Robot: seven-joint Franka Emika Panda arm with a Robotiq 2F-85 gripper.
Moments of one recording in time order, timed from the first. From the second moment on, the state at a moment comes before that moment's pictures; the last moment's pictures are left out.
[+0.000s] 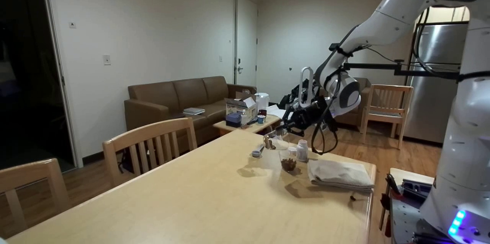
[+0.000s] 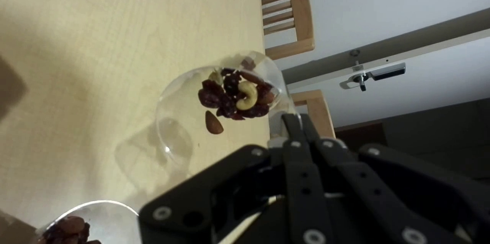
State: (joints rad) arm -0.17 0.05 -0.10 -2.60 1.81 2.05 -0.65
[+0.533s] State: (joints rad) arm -0.17 0.15 -0.18 -2.57 1.78 1.96 -0.68
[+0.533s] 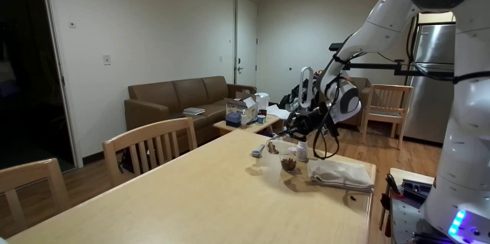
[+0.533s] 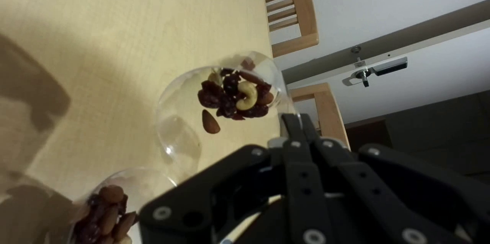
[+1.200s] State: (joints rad) arm -0.19 0.16 -0.24 -2.54 1.79 1.84 -0.68
